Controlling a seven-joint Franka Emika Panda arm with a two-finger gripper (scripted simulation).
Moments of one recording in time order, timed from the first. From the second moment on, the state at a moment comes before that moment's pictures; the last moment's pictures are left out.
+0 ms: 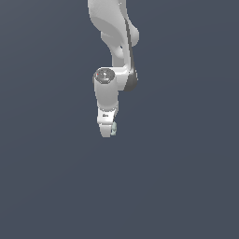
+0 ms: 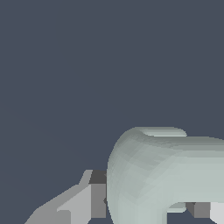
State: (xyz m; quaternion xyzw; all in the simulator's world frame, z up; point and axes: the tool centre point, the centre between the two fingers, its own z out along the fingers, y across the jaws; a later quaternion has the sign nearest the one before) arm -0.067 -0.049 0.096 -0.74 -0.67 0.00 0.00
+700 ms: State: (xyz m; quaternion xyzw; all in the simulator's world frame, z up) arm -0.041 -0.154 0.133 -0.74 -0.67 0.00 0.00
